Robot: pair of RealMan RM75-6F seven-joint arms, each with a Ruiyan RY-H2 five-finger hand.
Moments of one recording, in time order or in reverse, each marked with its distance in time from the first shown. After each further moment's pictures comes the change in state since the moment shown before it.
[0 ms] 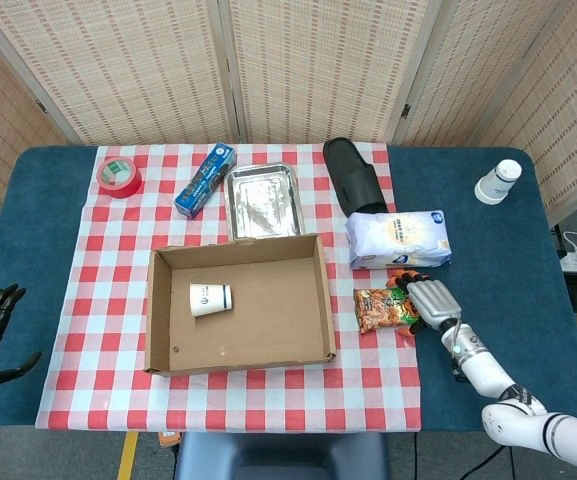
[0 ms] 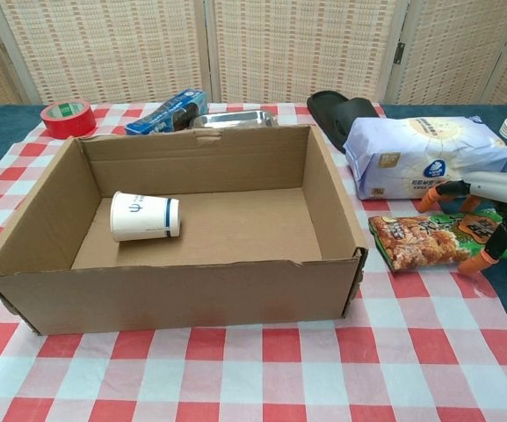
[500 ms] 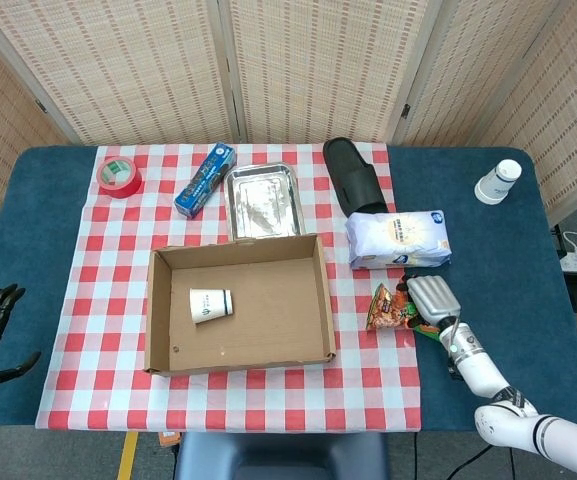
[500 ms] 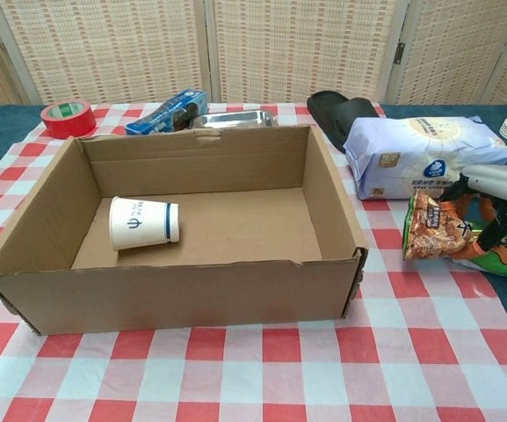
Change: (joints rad) left arm 0.000 0.001 -0.001 0.000 -0.002 -0.001 -0.003; right arm -0.021 -0.059 0.014 0.053 -0.013 0.097 -0.053
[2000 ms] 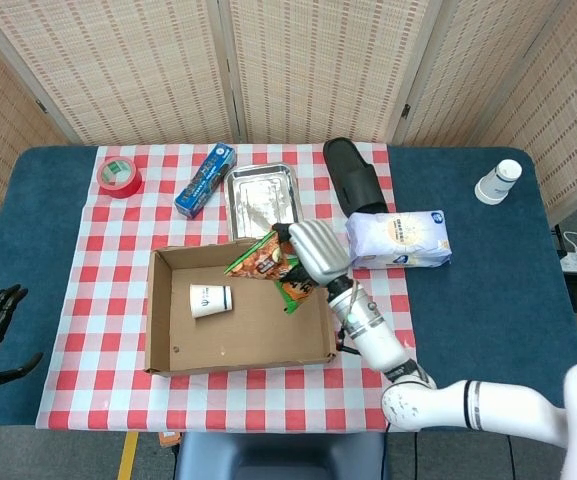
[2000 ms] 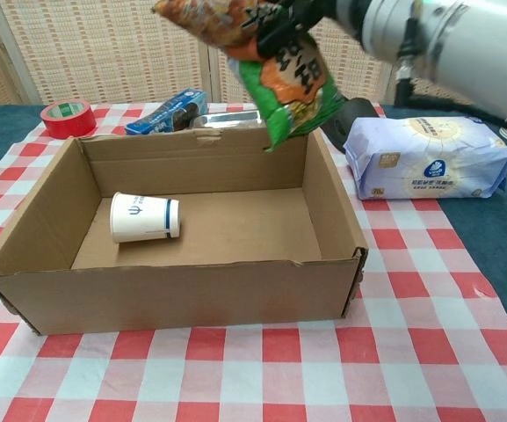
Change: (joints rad) left arm -0.001 0.005 0.003 0.000 0.006 -0.002 -0.017; right arm 0.342 -0.069 0.354 -0.485 0.261 0.136 -0.203
